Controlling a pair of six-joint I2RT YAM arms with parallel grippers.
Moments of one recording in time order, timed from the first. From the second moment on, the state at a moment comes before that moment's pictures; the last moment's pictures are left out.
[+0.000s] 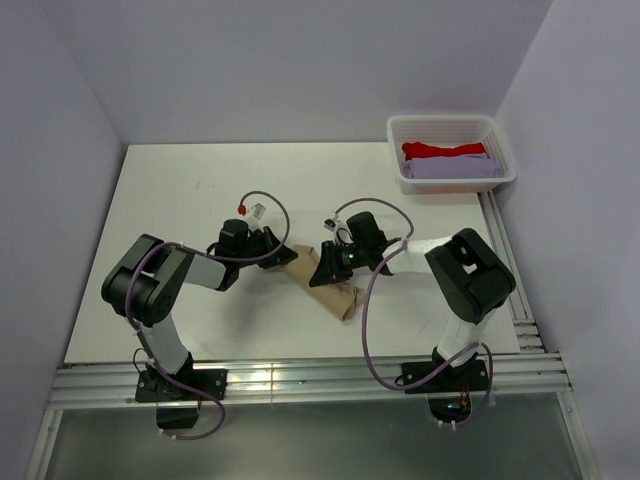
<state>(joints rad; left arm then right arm) -0.43 1.78 0.61 0.68 0.45 -0.78 0.55 1.75 0.77 0.15 -0.70 0.51</state>
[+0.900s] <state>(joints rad) -0.65 1.40 0.32 0.61 -0.03 -0.73 0.55 1.20 0.63 -0.20 -0.22 0.52</state>
